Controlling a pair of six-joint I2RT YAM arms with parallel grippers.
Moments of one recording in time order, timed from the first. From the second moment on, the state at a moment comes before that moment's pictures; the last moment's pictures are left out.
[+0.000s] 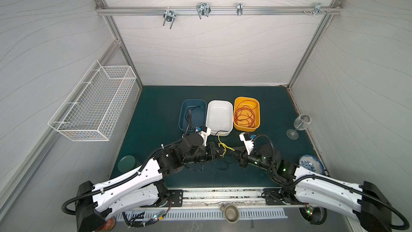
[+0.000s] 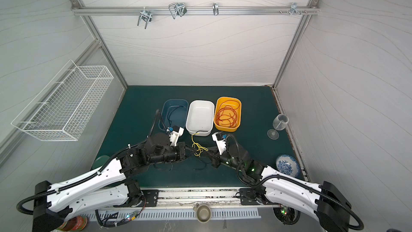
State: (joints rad) left arm -0.97 0.90 0.71 -0.34 0.19 -1.15; right arm 1.01 0.81 0.28 0.26 -0.15 0.50
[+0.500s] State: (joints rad) left arm -0.97 0.90 0.71 -0.32 0.20 -1.18; right arm 1.06 0.90 0.27 0.41 -0.14 0.50
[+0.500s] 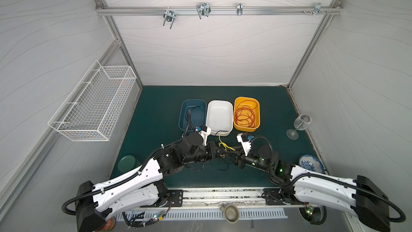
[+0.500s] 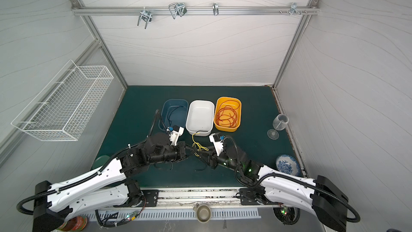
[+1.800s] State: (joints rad) left arm -0.79 0.74 0.88 -0.47 0.21 -1.13; right arm 1.06 0.77 0.06 0.42 0.10 0.53
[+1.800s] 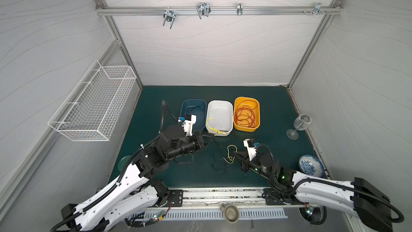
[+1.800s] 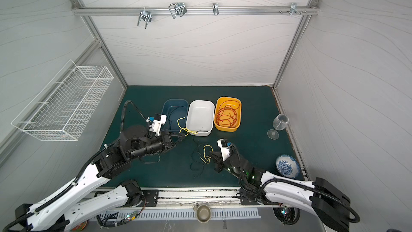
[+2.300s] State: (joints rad) left arm -0.56 1.12 1.03 -0.54 0.33 -0.91; right arm 1.00 0.23 0.05 0.00 0.13 0.57
